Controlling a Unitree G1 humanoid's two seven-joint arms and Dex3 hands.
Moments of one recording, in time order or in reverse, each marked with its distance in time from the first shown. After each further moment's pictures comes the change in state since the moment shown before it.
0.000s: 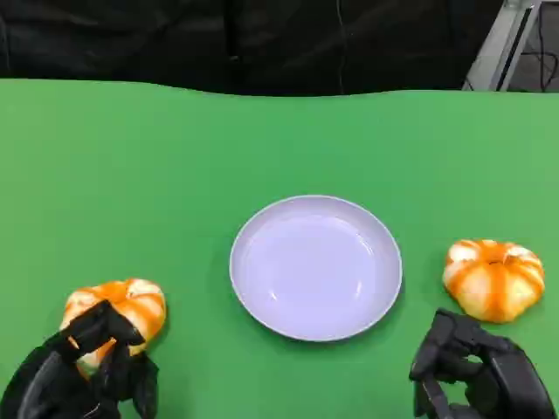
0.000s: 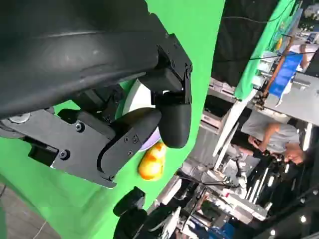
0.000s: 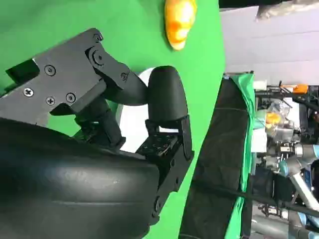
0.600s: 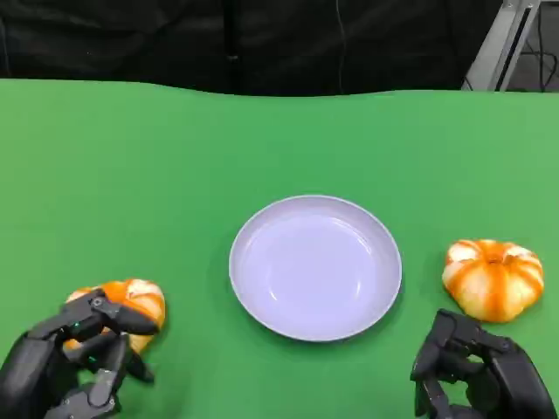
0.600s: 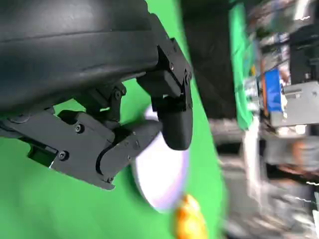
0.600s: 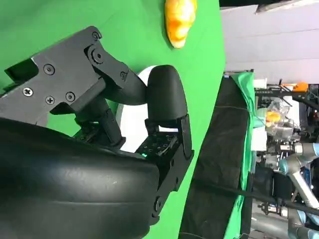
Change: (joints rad) left arm 0.002 -0.033 -0.001 0.048 0.494 -0.586 0.257; right arm -0.002 0.004 -0.002 0.008 -0.001 -0.009 0.001
